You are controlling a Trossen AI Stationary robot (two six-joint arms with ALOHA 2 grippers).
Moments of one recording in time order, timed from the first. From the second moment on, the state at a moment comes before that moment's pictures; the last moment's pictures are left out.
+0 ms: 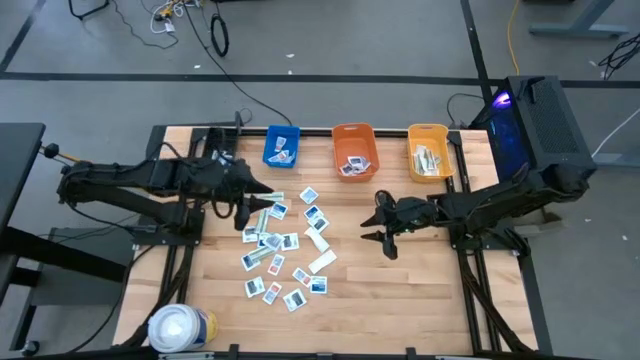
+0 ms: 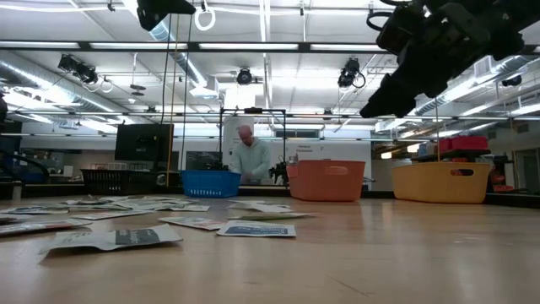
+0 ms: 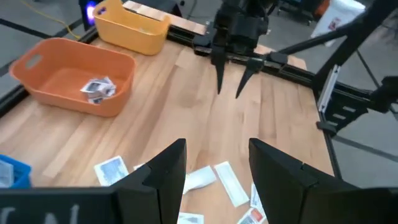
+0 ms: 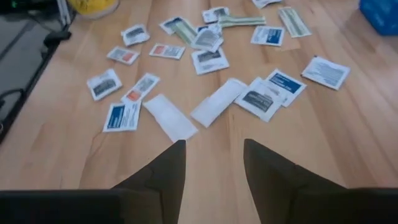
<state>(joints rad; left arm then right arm) -0.07 0.93 0.99 -0.50 -0.15 -0.34 0.14 1.18 0.54 0.08 0.03 0.20</state>
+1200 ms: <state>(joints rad) -0.09 1.00 0.99 -0.60 -0.22 -0.38 0.18 1.58 0.79 0.10 -0.09 -0.24</state>
